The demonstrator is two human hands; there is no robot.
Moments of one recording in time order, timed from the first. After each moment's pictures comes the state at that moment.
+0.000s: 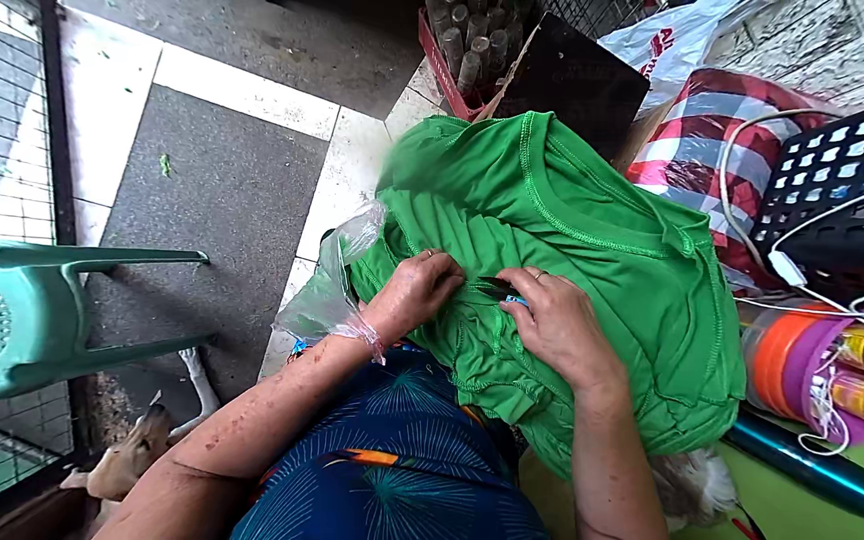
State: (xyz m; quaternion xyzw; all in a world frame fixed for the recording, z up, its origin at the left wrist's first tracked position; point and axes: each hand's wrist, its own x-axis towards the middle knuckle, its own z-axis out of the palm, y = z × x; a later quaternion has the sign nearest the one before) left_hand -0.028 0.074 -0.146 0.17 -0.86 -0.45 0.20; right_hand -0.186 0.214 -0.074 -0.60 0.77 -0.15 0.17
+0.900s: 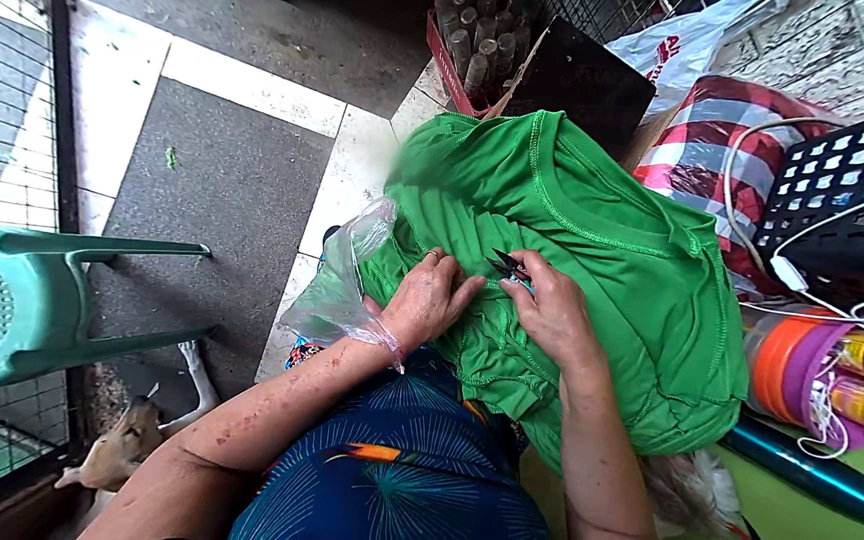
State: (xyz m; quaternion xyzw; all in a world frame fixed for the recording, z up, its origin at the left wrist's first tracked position) left_hand -0.029 0.094 -0.133 0.28 -0.86 -0.43 0.08; right_hand -0.179 0.205 -0.080 -0.50 0.82 -0.19 0.21
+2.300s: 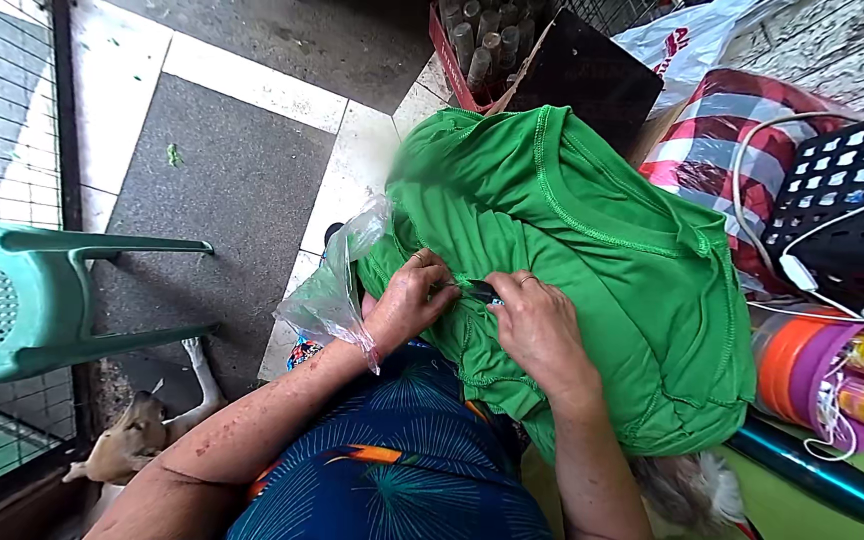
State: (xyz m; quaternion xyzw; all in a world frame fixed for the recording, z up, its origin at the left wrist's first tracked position) left_hand -0.008 0.087 -0.152 0.23 -0.82 -0.50 0.17; right_hand -0.152 0.205 -0.076 -0.57 0.80 -0.09 0.16
